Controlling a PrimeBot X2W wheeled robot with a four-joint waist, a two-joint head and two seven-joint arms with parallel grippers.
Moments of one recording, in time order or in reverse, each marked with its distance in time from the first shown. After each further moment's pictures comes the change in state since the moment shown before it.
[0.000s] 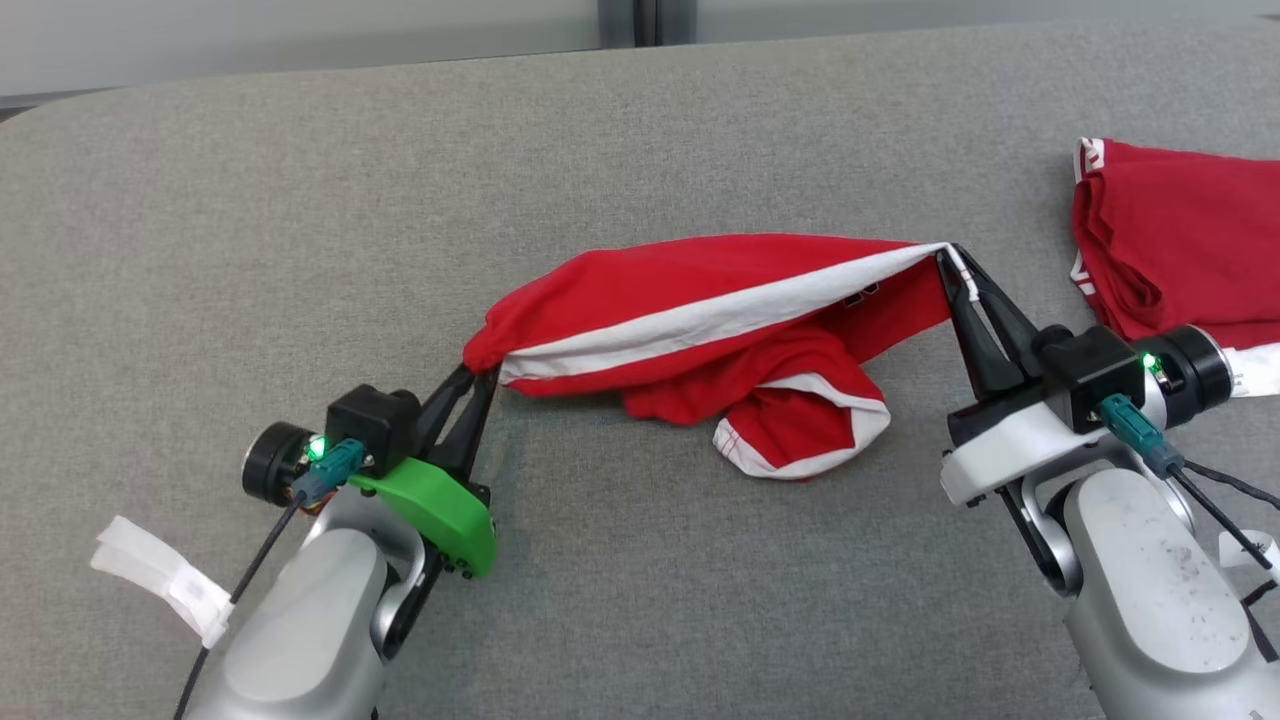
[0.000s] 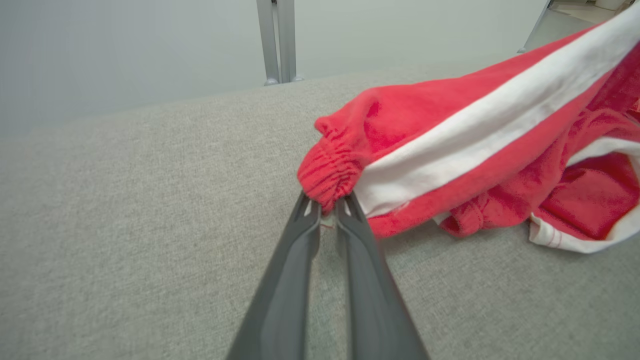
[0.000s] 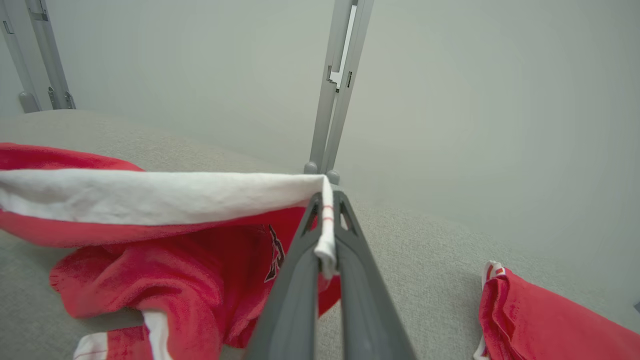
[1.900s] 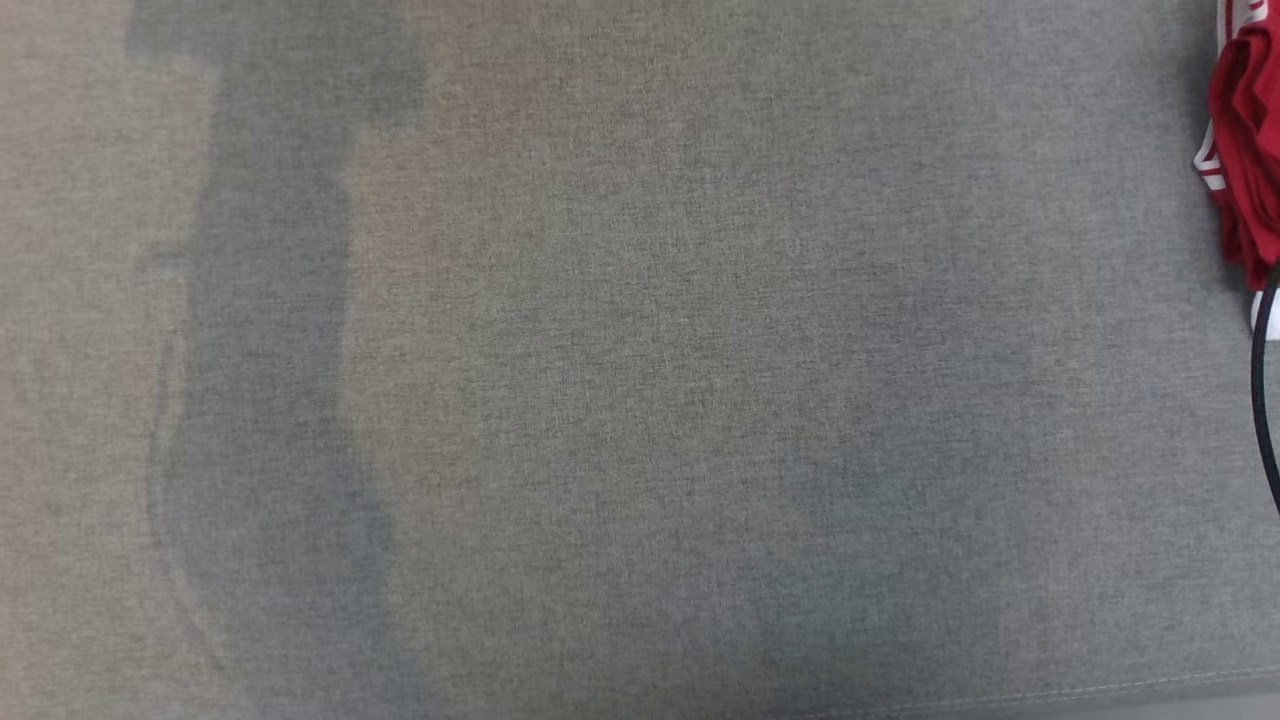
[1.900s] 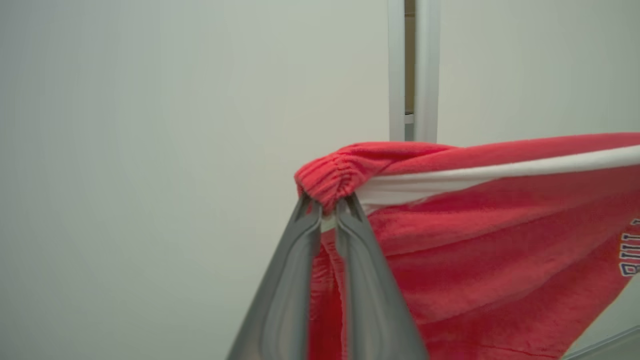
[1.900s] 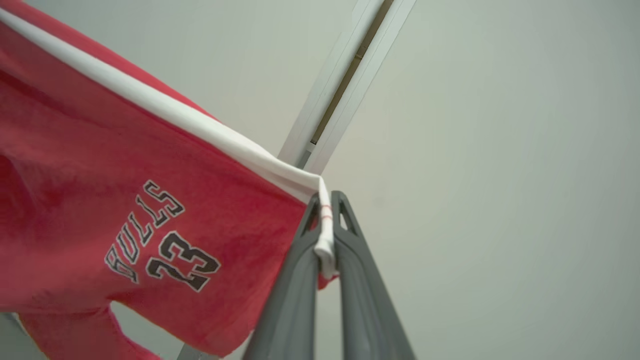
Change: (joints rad) left arm -1.094 0.150 0.177 0.134 -0.128 0.027 0.128; right arm -1.274 -0.064 0.166 0.486 -0.040 0.002 -0.010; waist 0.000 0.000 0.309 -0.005
